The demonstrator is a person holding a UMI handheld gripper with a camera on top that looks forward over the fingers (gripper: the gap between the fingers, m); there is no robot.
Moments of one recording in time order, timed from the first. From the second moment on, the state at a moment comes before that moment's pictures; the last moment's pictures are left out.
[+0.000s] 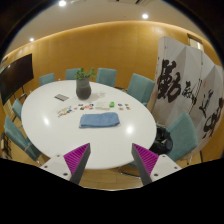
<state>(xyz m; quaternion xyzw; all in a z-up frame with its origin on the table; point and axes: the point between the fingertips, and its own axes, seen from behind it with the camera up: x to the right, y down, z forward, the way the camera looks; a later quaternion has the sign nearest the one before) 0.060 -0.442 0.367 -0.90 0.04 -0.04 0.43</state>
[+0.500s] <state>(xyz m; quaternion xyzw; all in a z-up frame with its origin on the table) 0.014 -0.402 0.228 -0.92 0.03 -0.02 0.38</state>
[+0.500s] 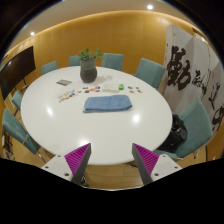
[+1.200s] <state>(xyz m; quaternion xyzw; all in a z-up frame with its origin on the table) -0.163 -0.002 0.042 -0.90 -0.01 0.00 0.43</state>
